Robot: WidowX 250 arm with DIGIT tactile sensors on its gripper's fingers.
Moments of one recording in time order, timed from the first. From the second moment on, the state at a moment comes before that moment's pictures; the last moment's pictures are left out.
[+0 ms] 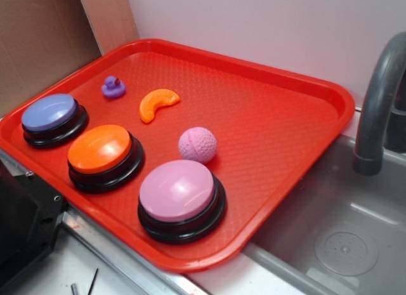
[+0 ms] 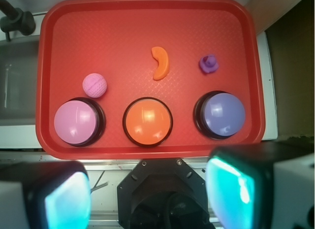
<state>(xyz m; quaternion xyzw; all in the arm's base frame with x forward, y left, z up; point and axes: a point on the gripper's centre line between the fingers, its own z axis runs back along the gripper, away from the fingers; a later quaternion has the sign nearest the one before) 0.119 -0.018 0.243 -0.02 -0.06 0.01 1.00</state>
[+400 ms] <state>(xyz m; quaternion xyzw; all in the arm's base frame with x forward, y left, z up) 0.118 -0.018 0.239 -0.02 -0.05 0.02 1.00</state>
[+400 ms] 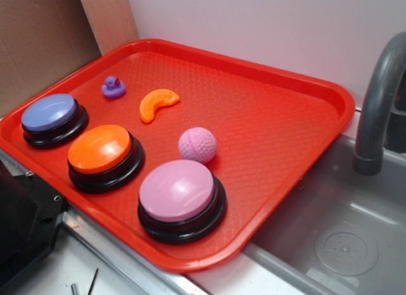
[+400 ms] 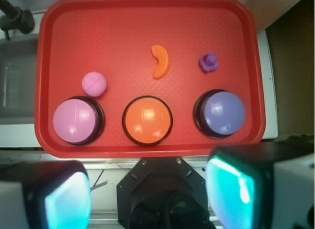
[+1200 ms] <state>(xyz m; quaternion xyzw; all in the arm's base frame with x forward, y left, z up) 0.184 -0.054 0.184 -0.03 -0.02 0.40 0.92</state>
